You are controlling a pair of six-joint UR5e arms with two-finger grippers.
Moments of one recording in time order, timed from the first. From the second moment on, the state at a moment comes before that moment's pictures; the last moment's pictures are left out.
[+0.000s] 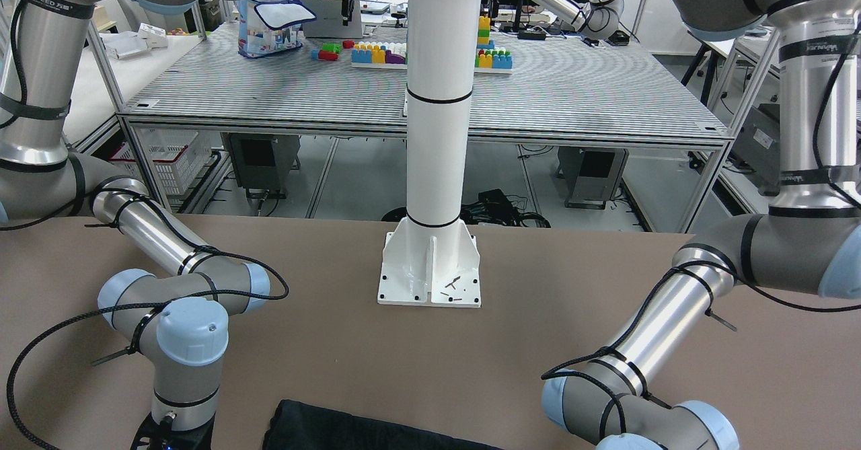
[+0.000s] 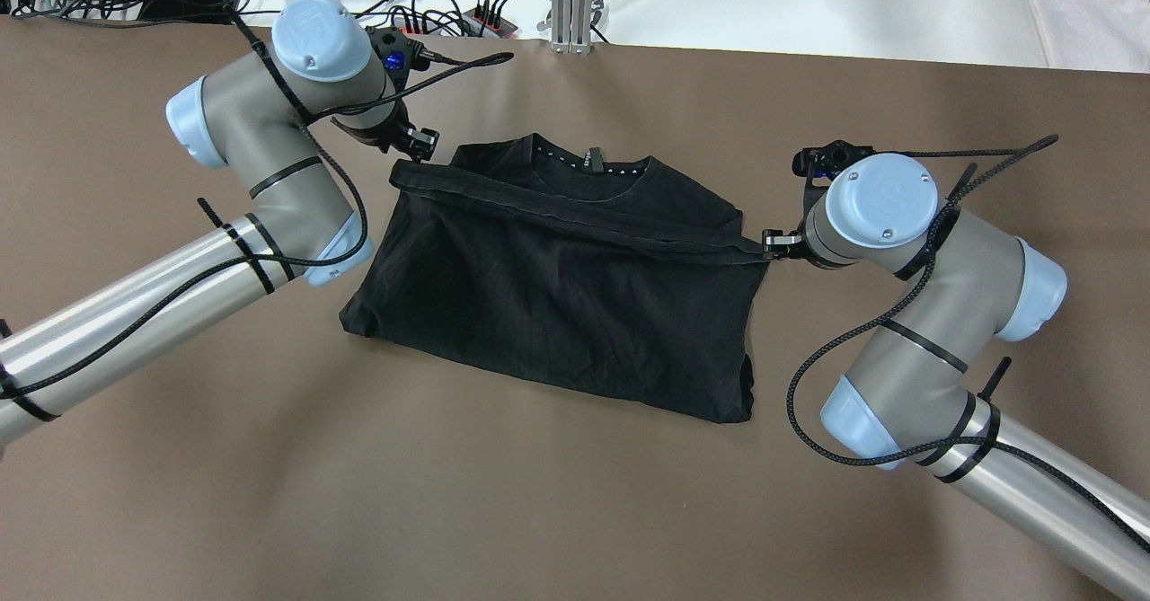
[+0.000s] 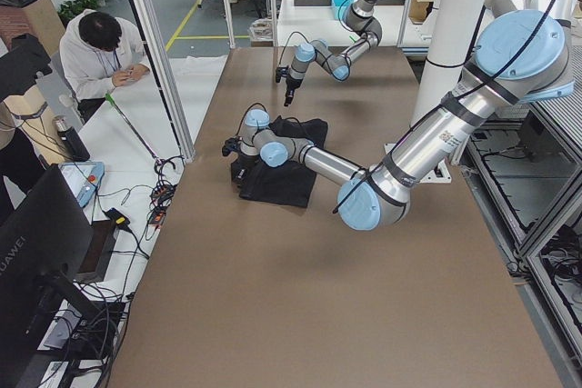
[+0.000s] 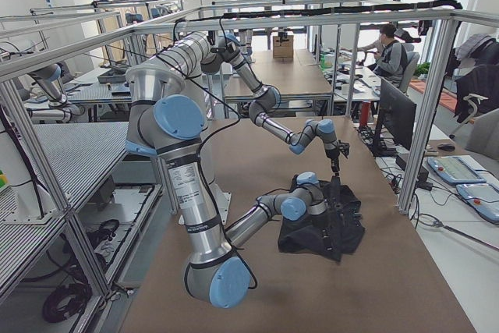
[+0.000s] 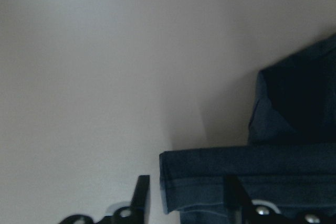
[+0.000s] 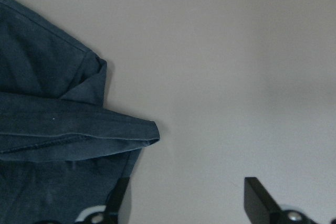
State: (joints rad) left arm -0.88 -2.41 -1.15 -1.94 -1.89 -0.71; right arm 0.79 -1.13 1.72 -1.50 1.69 1.00
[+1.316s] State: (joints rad) left arm -0.72 -1.92 -1.60 -2.13 -2.05 -0.82; right arm 0.76 -1.14 1.75 -1.45 1.69 1.01
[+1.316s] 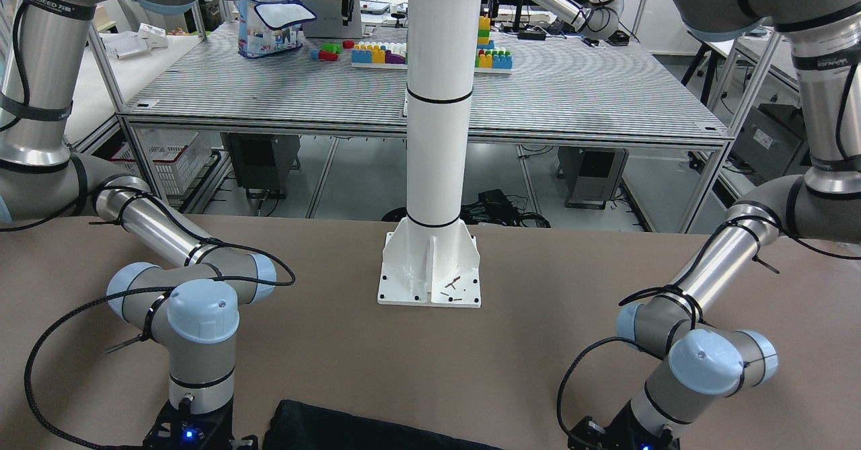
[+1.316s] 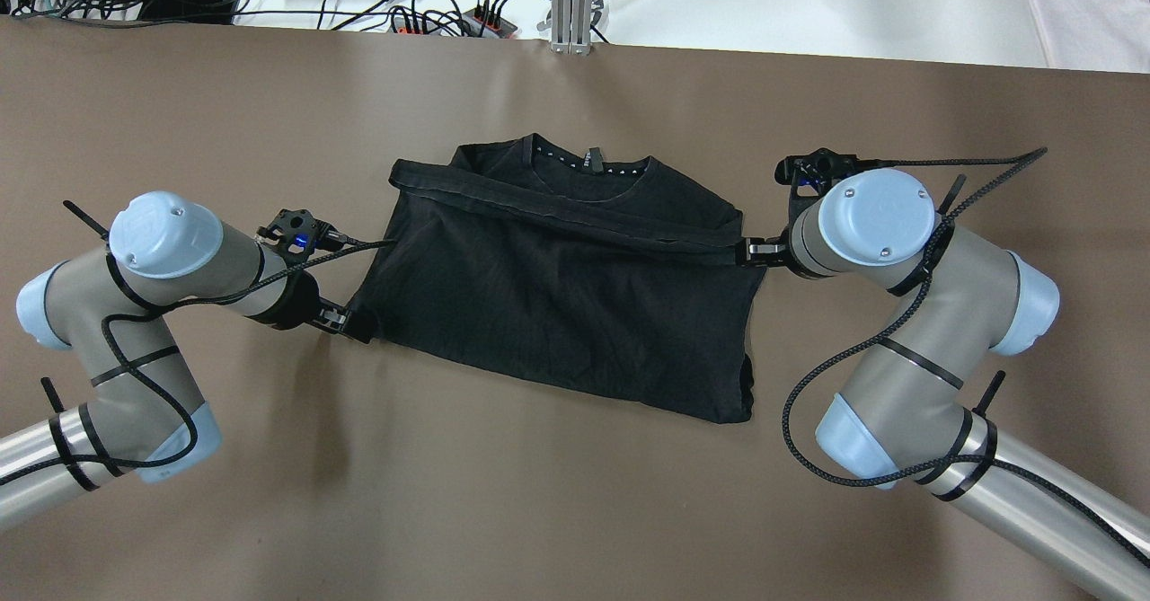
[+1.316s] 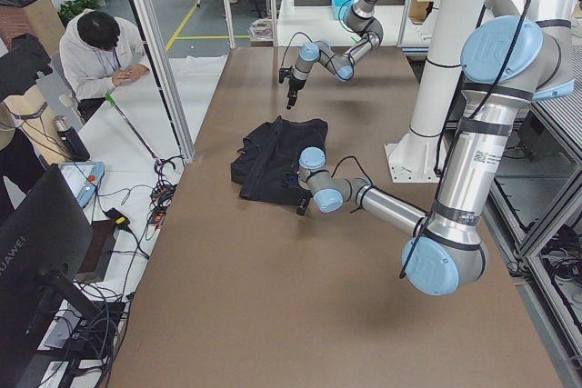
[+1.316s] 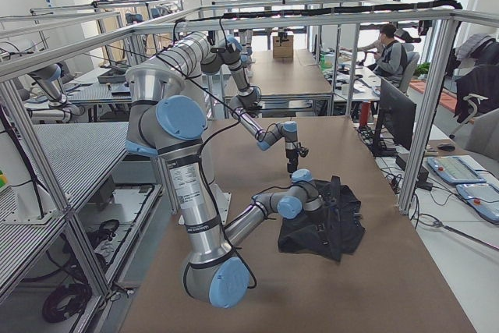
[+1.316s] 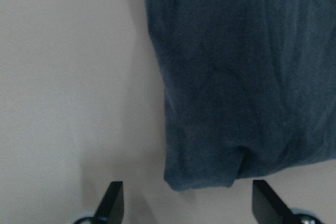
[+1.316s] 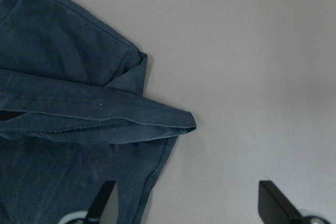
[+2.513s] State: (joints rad) left arm -0.72 -1.96 -1.57 -2.13 -1.99 -0.81; right arm 0.76 -1.14 1.75 -1.45 1.69 1.01
